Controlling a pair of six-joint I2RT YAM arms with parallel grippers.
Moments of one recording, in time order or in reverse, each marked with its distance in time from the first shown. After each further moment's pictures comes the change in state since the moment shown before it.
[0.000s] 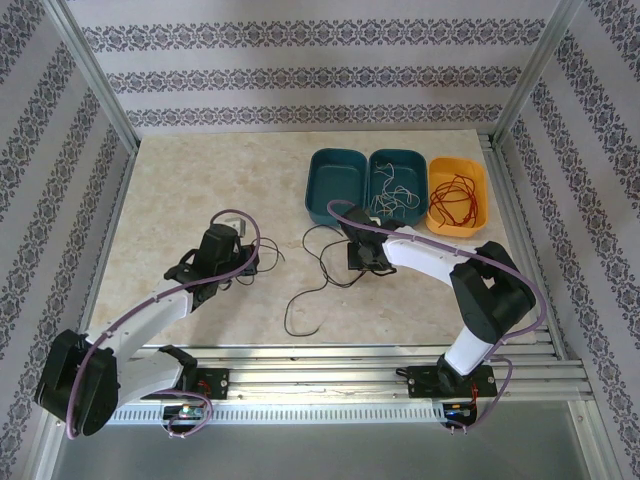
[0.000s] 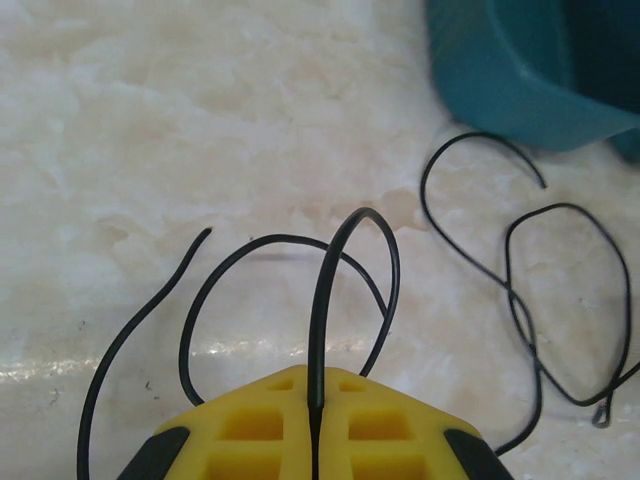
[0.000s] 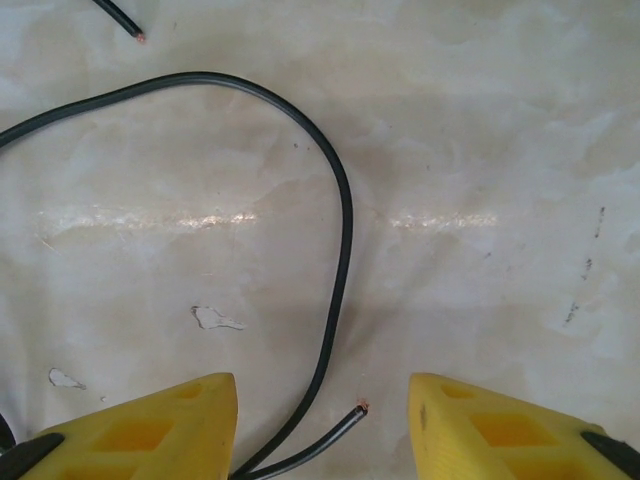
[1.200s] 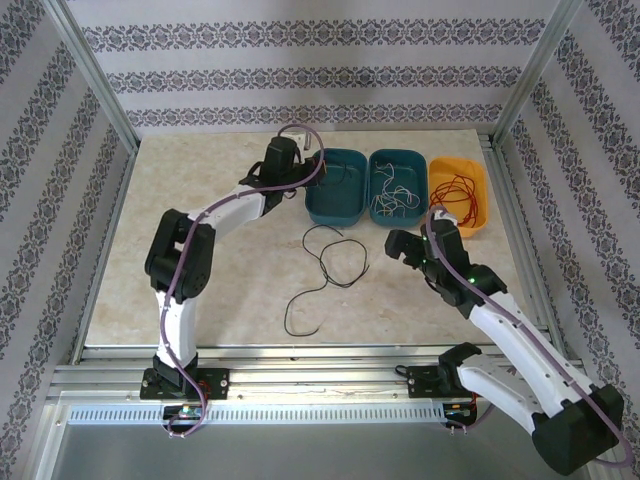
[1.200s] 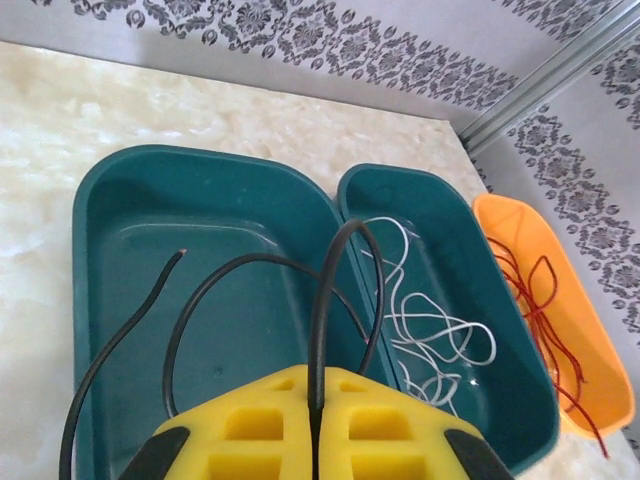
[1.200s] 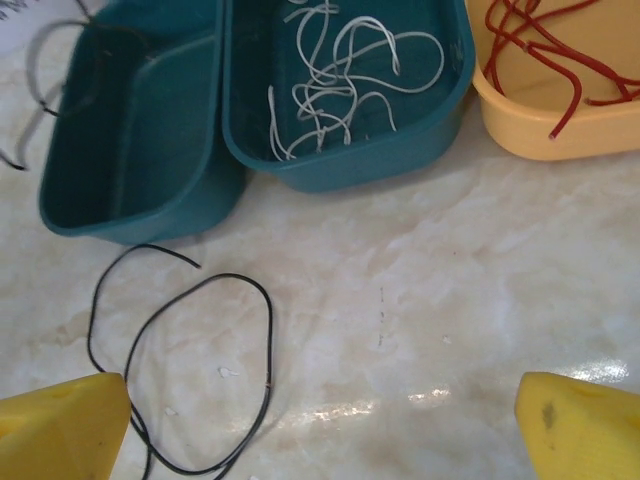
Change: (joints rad) left arm -0.015 0.946 0.939 0.288 0.213 -0.002; right arm -0.217 -0.812 -0.323 0.076 -0.013 0.016
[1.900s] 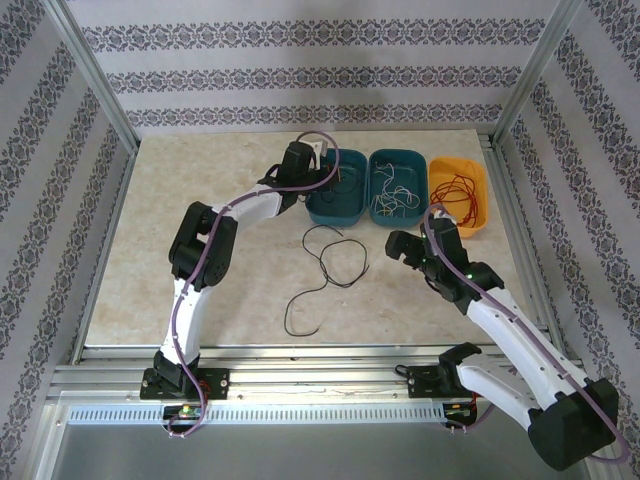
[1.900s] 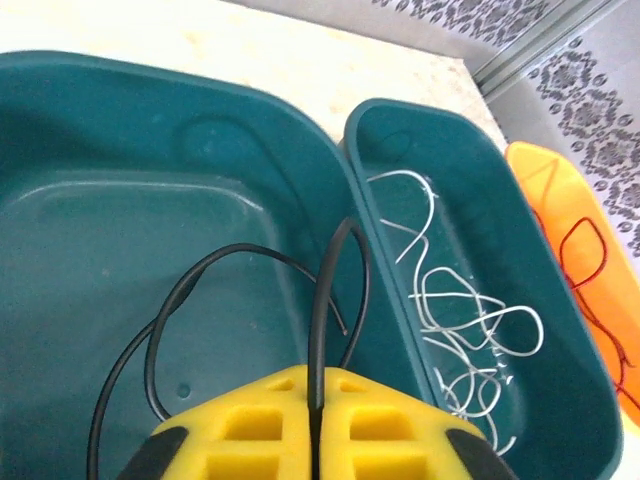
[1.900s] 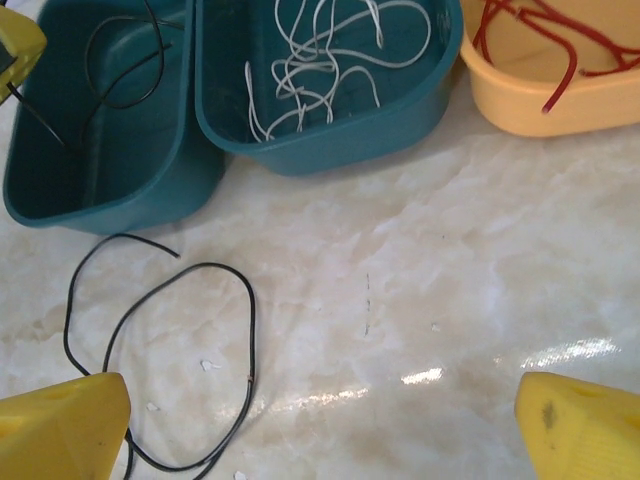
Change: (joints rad) left arm -0.033 0.172 0.137 -0.017 0.046 -0.001; right arm -0.033 0.056 -0.004 -0.009 -0.033 0.000
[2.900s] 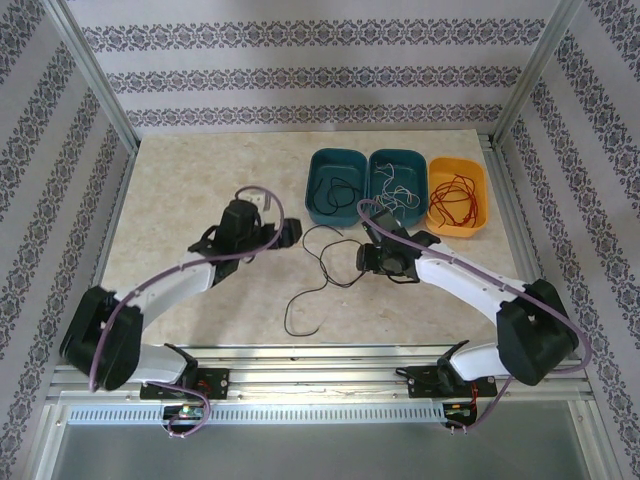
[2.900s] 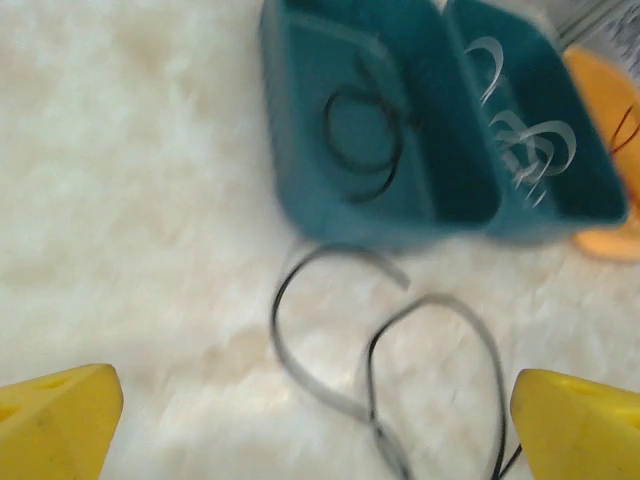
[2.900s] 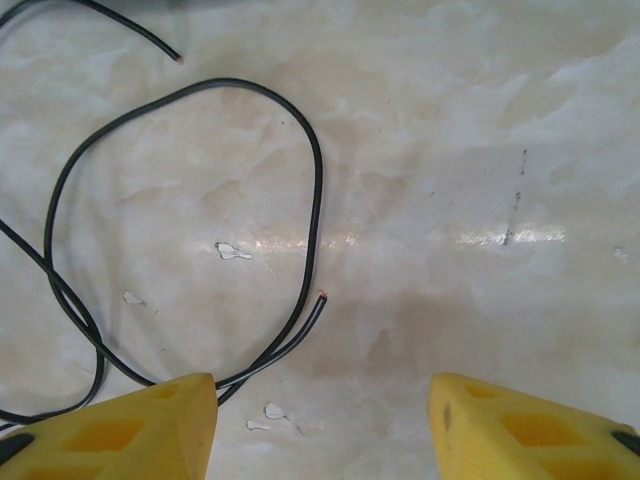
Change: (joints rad) left arm -0.015 -0.896 -0.943 -0.052 -0.199 0.013; right arm 0.199 0.482 0.179 -0.056 -0.049 0.023
